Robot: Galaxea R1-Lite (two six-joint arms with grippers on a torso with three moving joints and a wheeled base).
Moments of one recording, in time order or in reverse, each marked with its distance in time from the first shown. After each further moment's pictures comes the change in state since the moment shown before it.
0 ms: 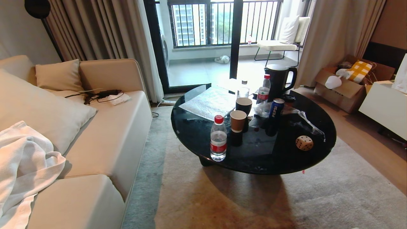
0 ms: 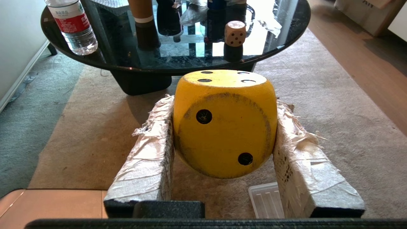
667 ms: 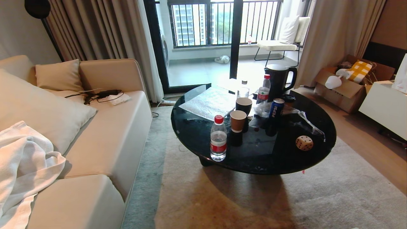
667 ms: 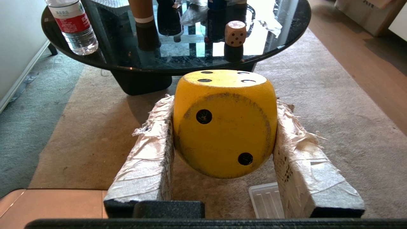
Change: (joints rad) left arm 0.000 0.000 0.000 0.000 0.000 0.000; right arm 0.001 0.000 0.001 -0.001 0.000 0.000
